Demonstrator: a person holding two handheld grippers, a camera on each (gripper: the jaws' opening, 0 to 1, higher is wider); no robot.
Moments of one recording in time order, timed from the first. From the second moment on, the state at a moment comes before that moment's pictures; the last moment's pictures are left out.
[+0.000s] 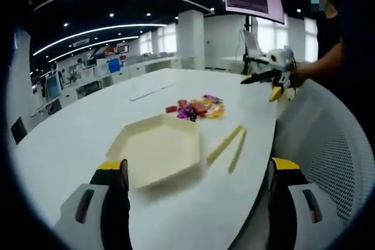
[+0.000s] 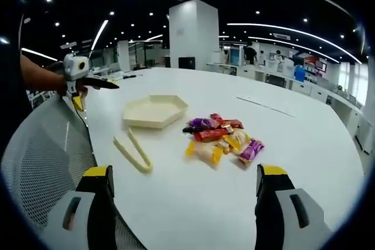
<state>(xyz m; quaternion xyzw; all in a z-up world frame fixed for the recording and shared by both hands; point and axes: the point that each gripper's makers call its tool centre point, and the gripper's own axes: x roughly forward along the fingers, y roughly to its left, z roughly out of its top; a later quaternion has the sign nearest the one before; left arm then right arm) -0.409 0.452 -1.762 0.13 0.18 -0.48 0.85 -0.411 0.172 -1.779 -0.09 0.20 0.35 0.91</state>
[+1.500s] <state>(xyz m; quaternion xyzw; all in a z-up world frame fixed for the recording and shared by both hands) -0.415 0.352 -1.851 0.34 0.31 -0.59 0.67 -0.428 0.181 -1.774 -0.13 0.18 0.39 0.89</state>
